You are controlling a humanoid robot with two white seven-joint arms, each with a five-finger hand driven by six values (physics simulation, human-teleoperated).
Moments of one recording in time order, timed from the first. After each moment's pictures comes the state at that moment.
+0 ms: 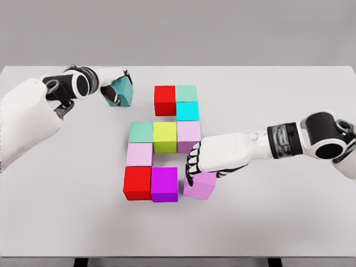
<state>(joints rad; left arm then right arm) -0.97 0.49 -0.98 -1.36 -0.32 0.61 -0.61 -0.81 -0.78 1.00 -1.75 0.23 -0.61 0.61</state>
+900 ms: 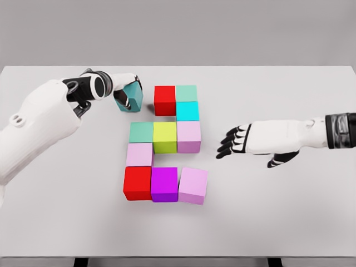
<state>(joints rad) -0.99 0.40 -1.00 -1.24 -0.32 0.61 -0.61 -0.80 -1.03 0.94 -1.75 0.13 -0.61 0.61</state>
